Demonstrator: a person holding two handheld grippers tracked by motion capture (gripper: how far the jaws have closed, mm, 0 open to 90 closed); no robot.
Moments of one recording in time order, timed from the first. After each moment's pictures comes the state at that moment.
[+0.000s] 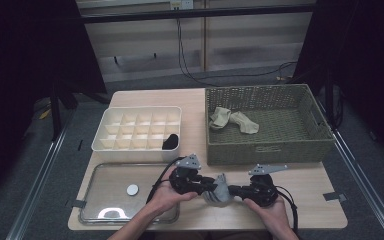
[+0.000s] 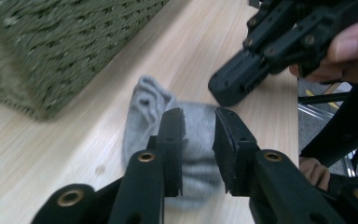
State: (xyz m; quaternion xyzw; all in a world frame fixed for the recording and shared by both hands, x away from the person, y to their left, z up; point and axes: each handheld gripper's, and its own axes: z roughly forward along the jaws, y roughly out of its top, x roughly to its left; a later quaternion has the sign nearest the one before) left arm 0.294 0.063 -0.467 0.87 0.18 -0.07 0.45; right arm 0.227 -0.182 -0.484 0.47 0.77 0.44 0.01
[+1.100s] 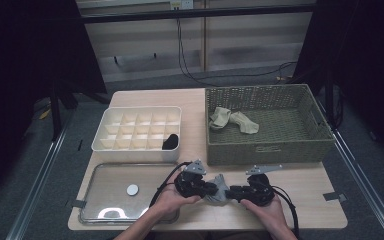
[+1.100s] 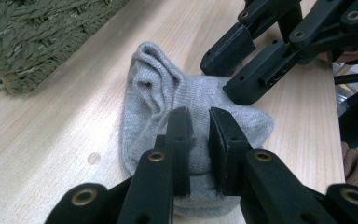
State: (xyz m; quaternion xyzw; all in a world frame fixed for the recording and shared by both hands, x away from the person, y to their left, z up) left arm 0.296 0.058 -0.499 0.89 0.17 -0.07 0.42; right arm 0.237 -0.182 -0.505 0.49 0.76 0.43 -0.01
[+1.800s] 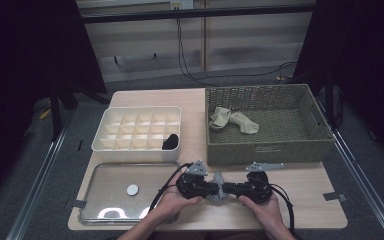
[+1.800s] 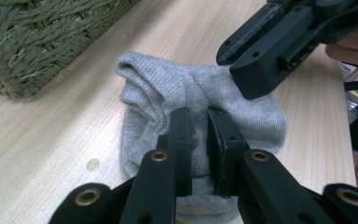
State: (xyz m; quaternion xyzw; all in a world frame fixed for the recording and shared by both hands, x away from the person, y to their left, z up) left arm 0.291 0.052 -0.500 0.88 0.18 -0.05 0.43; right arm 0.237 -0.175 -0.490 0.47 0.74 0.48 -0.01
